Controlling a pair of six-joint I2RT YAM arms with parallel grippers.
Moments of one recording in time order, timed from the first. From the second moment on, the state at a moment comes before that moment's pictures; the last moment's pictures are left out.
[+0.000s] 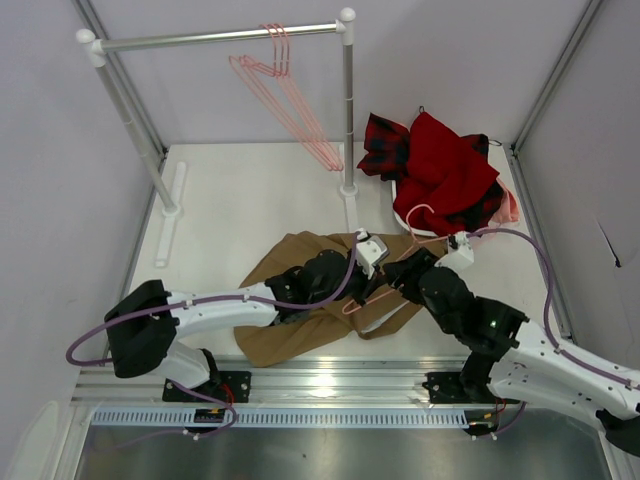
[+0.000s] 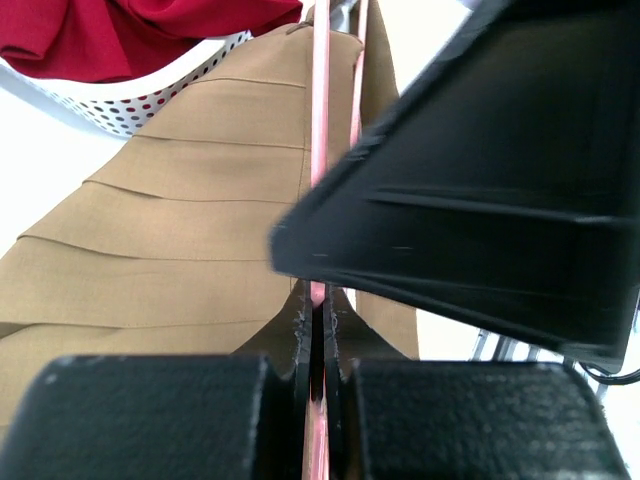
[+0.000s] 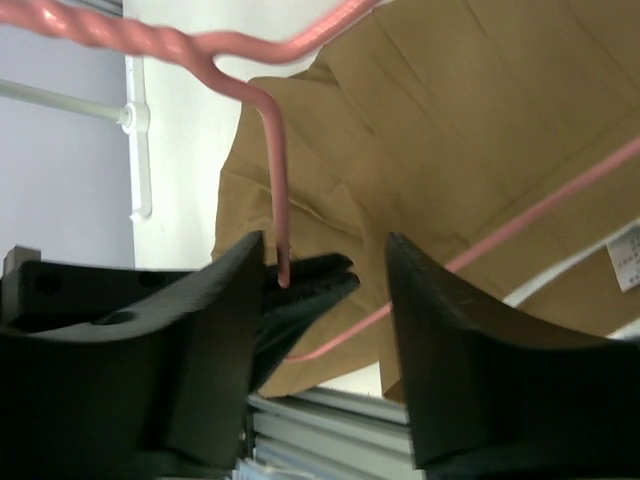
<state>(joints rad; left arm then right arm) -1.12 1.46 0.86 0.30 -0.02 -0.14 1.00 0.74 0.65 -0.40 0.64 1.15</state>
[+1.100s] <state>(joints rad) -1.10 1.49 0.84 0.33 0.03 -0.16 1.07 0.64 0.32 -0.31 0.31 0.80</state>
